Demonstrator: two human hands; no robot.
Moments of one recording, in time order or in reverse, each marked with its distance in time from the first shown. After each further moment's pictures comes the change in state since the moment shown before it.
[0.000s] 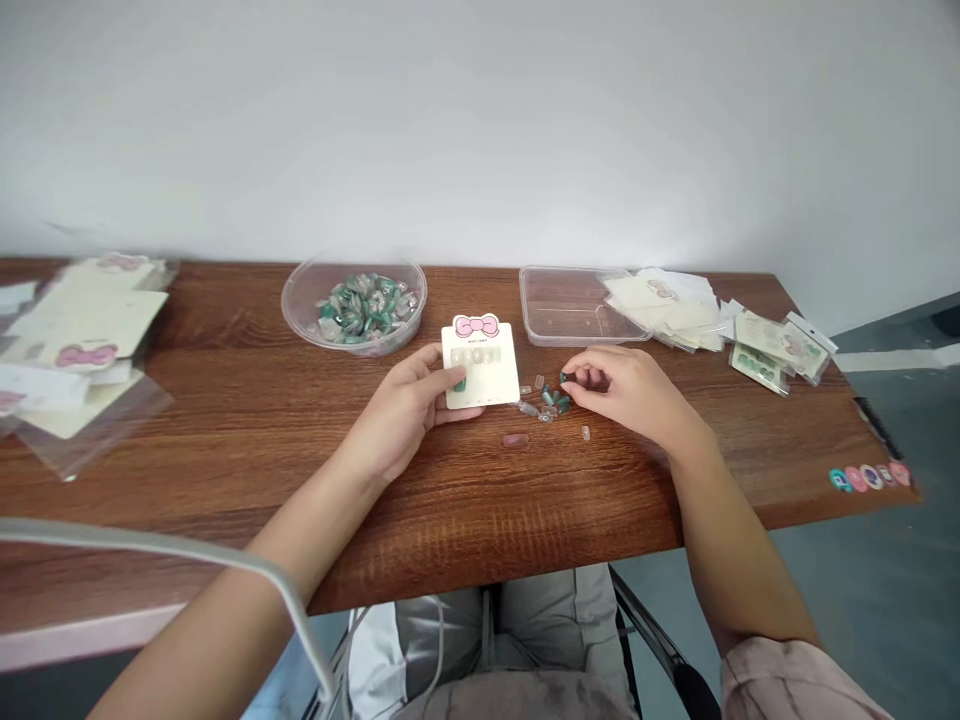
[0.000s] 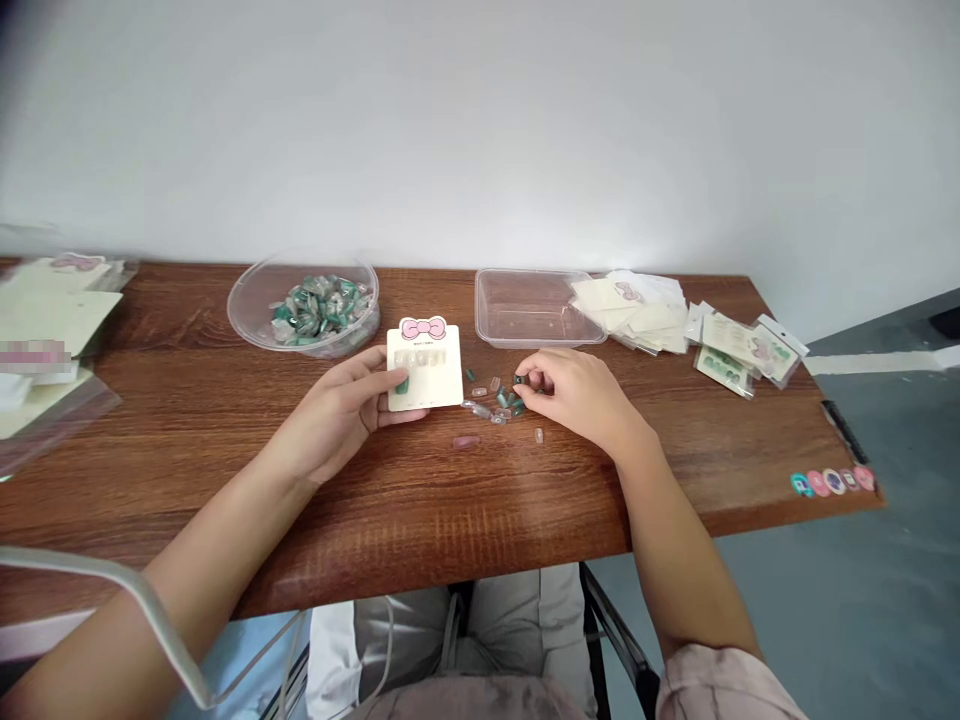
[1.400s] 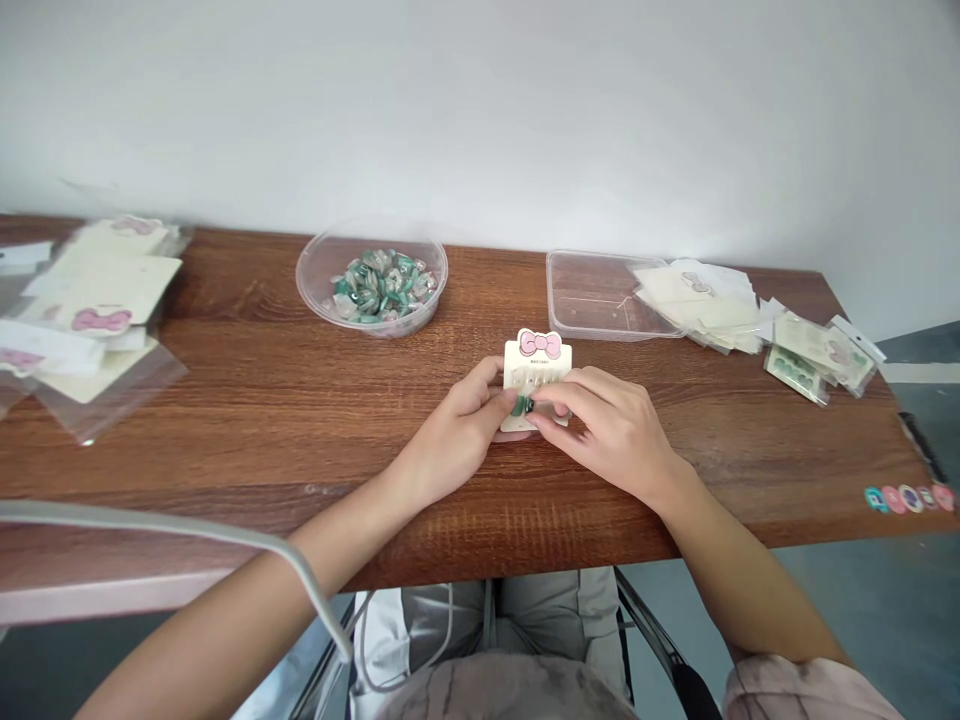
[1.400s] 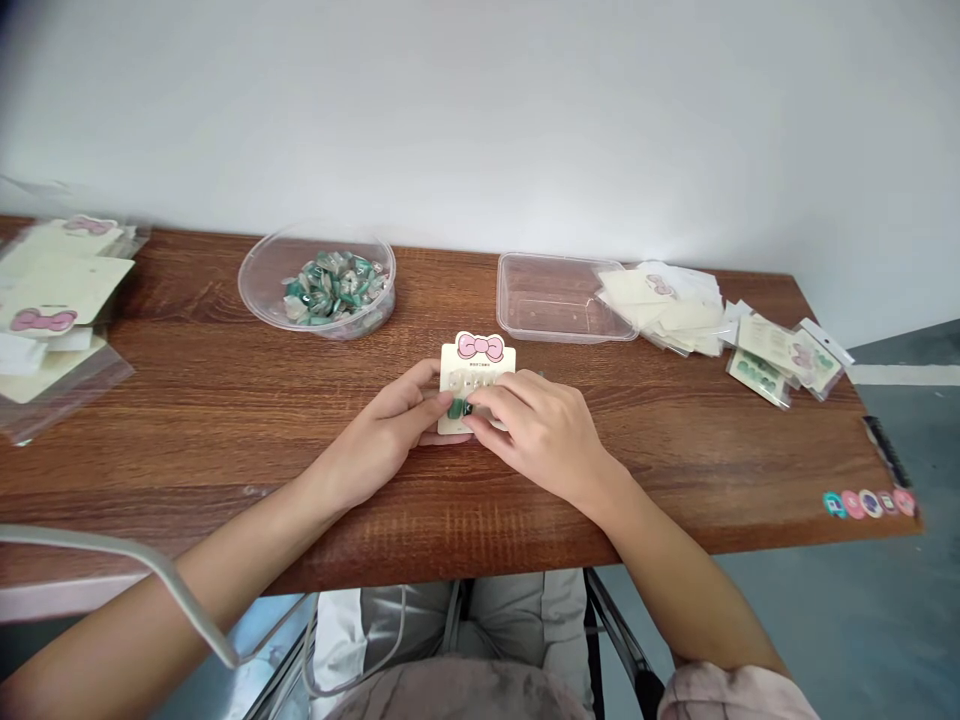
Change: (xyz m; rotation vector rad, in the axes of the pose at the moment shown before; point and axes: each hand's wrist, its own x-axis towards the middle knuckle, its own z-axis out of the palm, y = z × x) left_hand -0.020 -0.022 0.019 0.113 -0.242 -0.001; right_hand -0.008 -0.058 0.035 -0.139 0.313 -0.446
